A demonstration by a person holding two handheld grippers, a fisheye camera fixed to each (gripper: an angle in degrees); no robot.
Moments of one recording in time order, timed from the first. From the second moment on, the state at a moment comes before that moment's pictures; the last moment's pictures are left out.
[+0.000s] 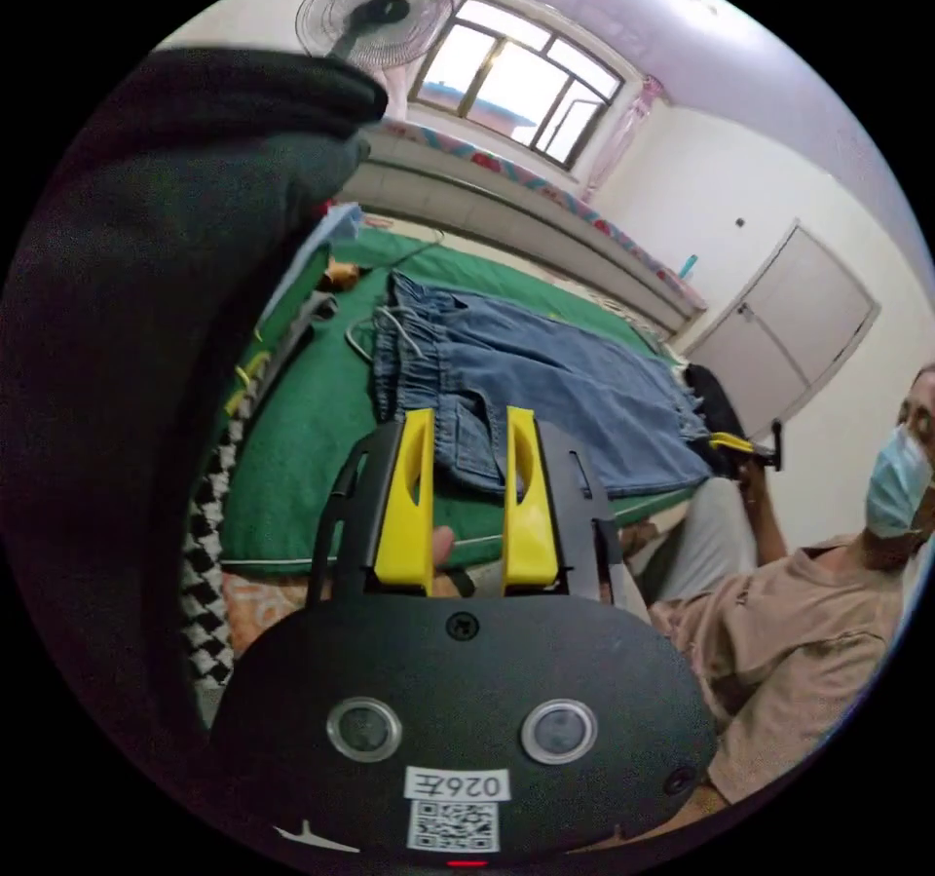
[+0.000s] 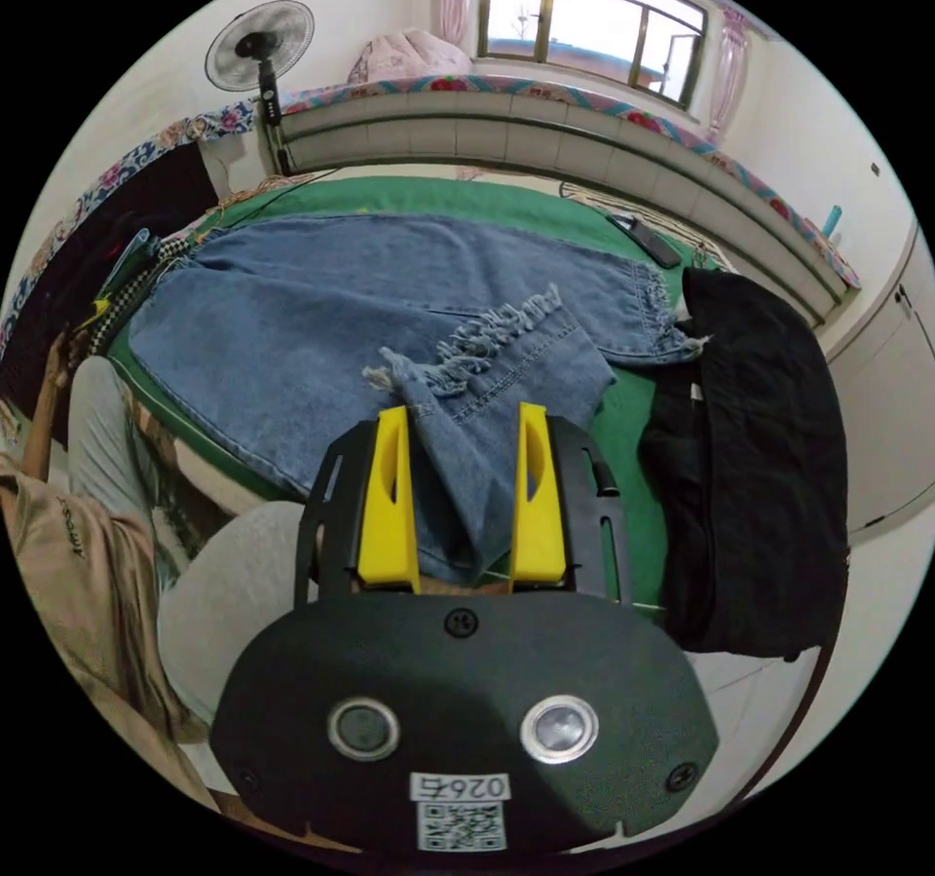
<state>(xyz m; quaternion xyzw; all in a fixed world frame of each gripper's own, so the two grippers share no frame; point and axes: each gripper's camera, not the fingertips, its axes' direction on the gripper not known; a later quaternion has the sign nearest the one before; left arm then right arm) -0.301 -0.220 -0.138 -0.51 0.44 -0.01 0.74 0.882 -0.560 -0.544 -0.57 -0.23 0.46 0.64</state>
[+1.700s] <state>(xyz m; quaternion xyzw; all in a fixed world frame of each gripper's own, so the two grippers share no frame) -0.123 -0.169 0.187 -0.64 0.32 -0.19 0.67 1.071 -0.189 -0.522 -0.40 0.05 0.82 0.40</state>
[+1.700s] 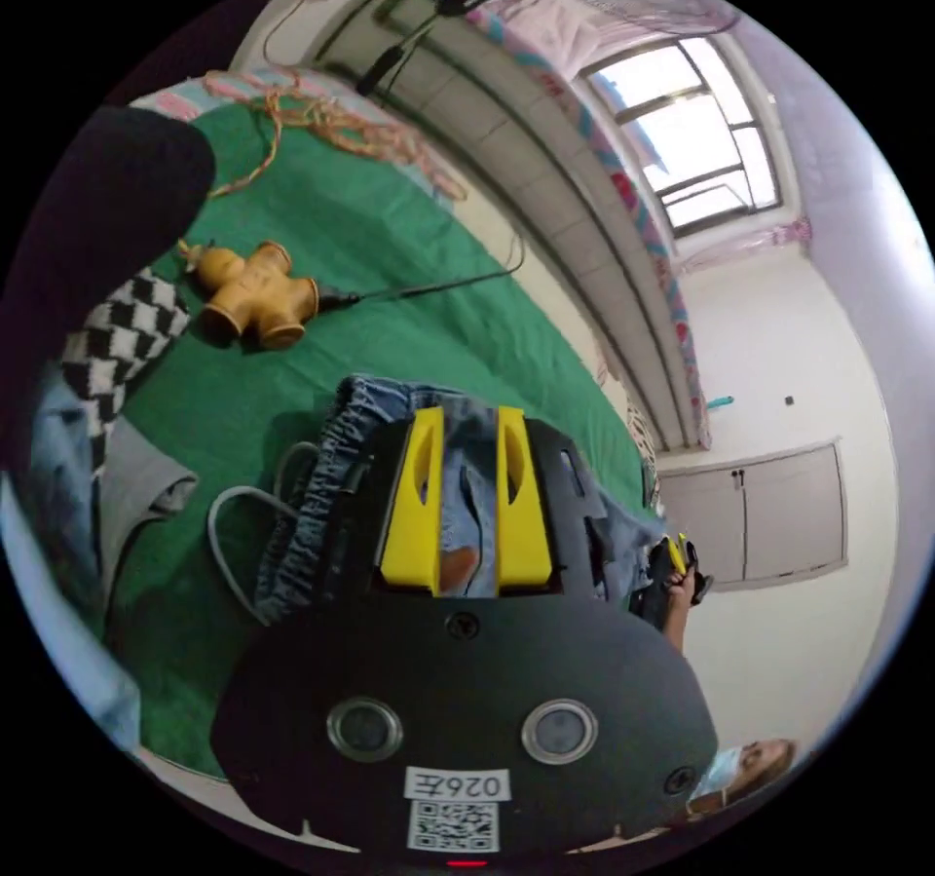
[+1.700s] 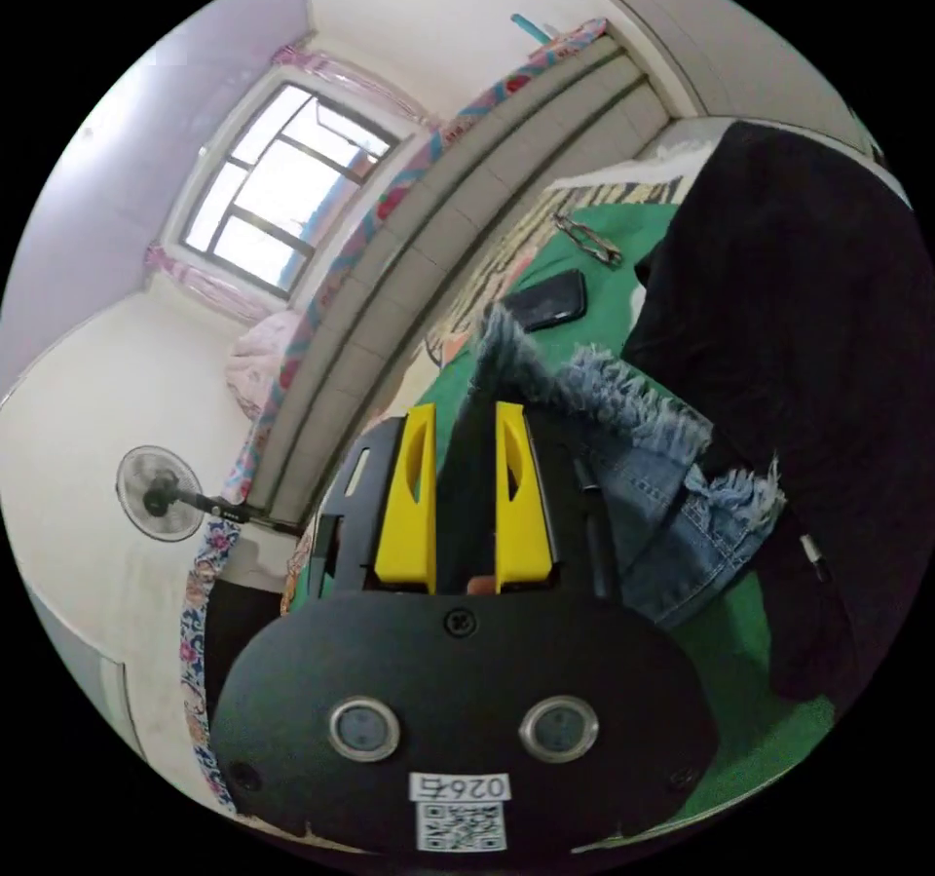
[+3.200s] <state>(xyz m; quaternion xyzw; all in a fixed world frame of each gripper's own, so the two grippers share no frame) -0.205 -0.178 -0.020 -0.60 0.41 -0.20 0.66 0.984 -0.301 -0.596 -0.37 -0.05 0.79 0.48</state>
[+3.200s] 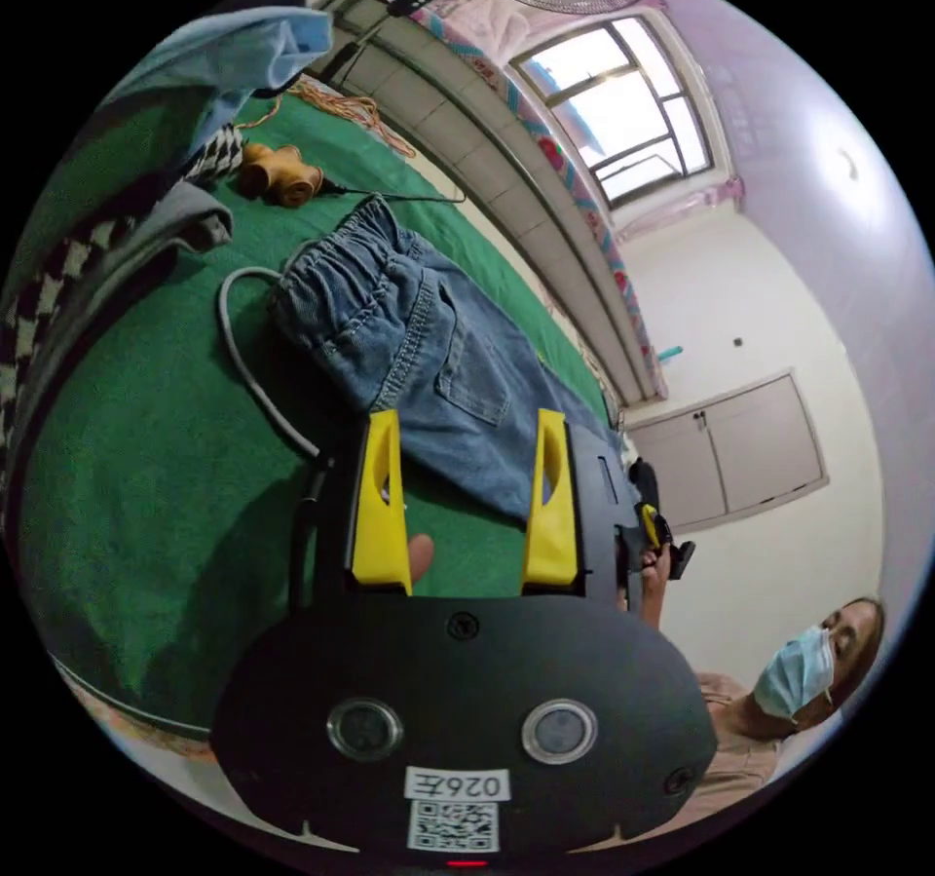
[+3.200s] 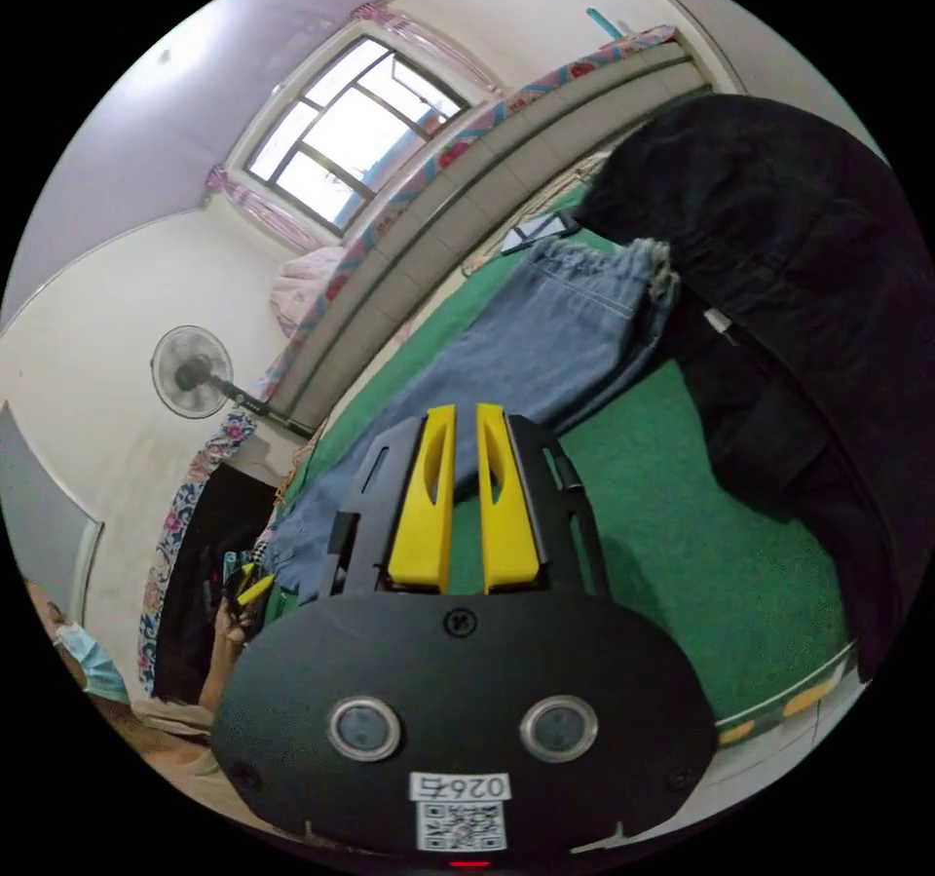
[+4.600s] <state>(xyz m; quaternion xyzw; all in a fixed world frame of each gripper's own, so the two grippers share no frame) 0.591 -0.179 -0.308 -0.46 0.69 0.40 0.39 0.904 -0.190 -0.623 -0.36 -0.01 0.84 0.40</state>
